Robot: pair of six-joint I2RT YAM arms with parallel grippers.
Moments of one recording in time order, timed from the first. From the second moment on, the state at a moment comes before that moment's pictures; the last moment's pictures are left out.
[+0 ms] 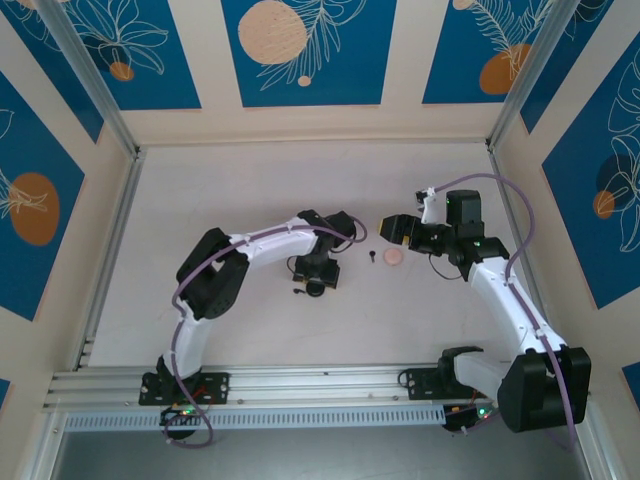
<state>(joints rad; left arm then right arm) -0.87 2.10 1.60 -1.05 -0.01 -0.63 0.10 1.10 0.83 -0.45 -0.68 0.44</state>
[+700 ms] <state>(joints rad) -0.88 2.13 1.60 -1.05 0.00 -0.62 0.09 1.10 0.83 -0.48 -0.68 0.42</state>
